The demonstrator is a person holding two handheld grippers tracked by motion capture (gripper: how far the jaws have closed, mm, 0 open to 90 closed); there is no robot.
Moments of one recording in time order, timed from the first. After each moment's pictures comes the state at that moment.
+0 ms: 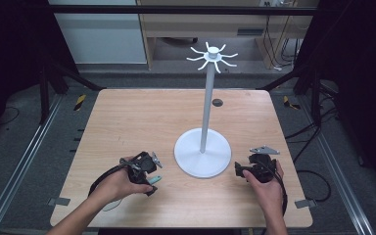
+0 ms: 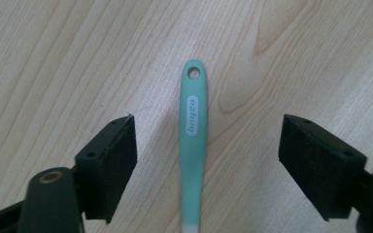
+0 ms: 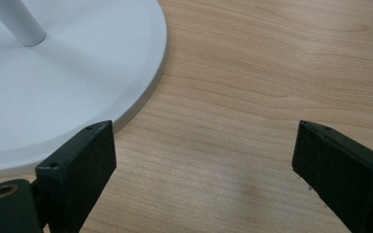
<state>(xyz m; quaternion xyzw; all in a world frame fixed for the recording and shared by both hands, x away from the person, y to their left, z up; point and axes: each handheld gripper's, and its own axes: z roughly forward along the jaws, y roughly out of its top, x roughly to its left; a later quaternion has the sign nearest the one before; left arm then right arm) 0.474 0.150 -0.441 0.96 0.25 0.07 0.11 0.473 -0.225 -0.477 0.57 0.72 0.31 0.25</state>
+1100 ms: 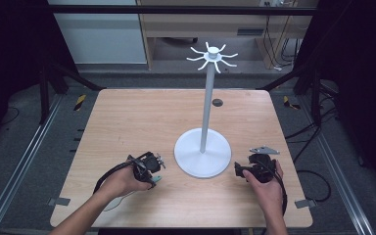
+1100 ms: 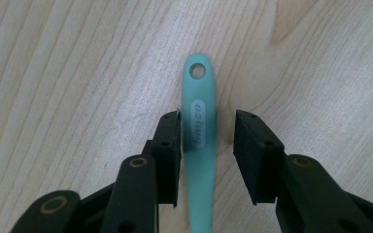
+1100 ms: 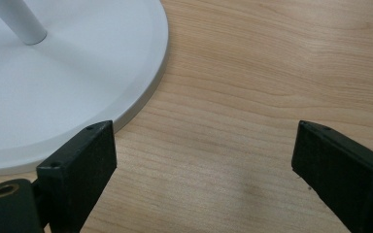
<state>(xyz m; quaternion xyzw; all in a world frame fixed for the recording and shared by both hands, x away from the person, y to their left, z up) 0.489 0.142 -0.459 0.97 0.23 0.04 0.08 0.473 -0.225 -0.478 0.57 0.73 0.31 0.24</state>
